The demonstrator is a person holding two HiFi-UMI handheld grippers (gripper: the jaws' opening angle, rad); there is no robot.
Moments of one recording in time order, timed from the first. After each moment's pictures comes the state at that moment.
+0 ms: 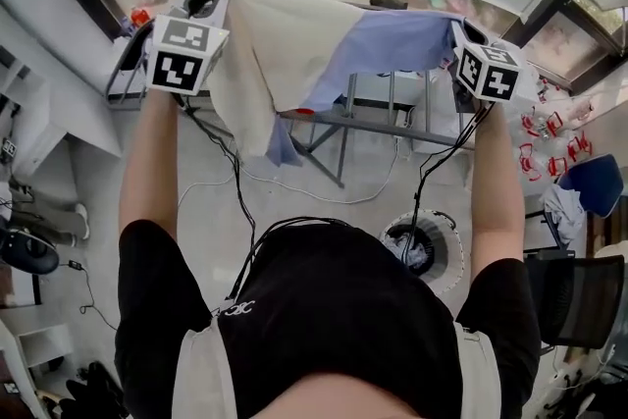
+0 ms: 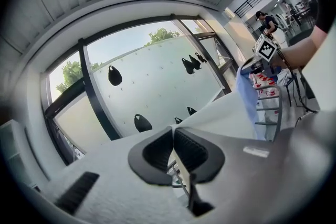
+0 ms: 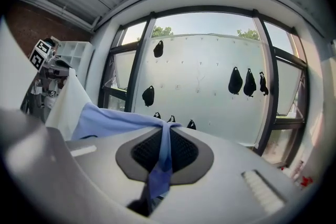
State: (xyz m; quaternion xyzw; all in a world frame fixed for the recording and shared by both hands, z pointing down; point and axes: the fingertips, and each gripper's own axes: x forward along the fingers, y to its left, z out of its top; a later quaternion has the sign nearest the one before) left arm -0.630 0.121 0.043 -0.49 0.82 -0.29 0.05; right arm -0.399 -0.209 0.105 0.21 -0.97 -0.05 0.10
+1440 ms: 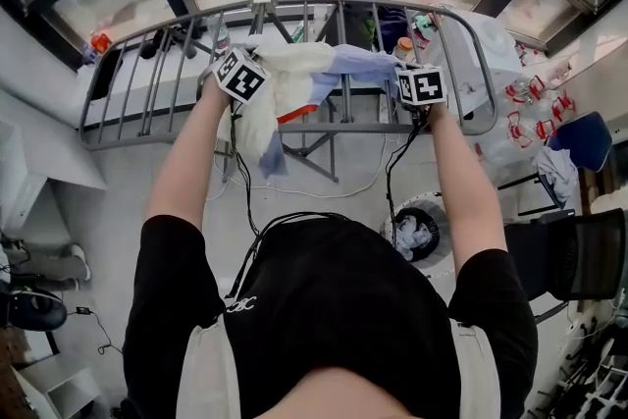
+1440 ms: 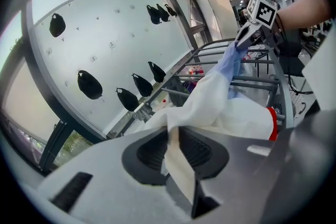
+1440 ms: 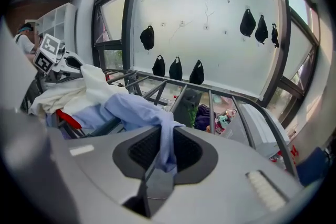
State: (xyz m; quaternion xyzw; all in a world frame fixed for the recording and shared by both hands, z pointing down) left arm -0.700 0.016 0.346 -0.58 0.69 -0.42 -0.13; right arm -0.437 -0.200 0.351 0.23 -0.91 0.02 0.36
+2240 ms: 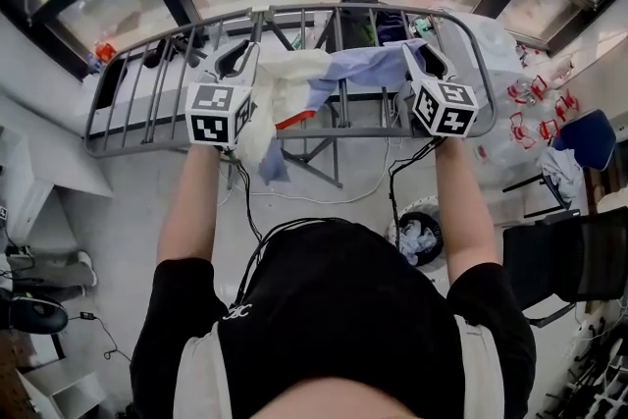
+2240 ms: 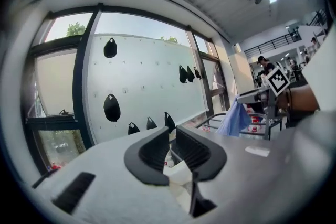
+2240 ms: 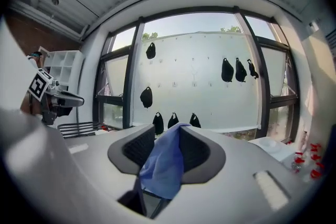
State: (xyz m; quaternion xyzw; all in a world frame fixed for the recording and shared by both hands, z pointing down) left arm -0.629 0.057 0.177 -0.60 0.79 -0.12 -0.02; right arm -0.416 -0.160 0.191 0.25 -0.97 0.01 0.06
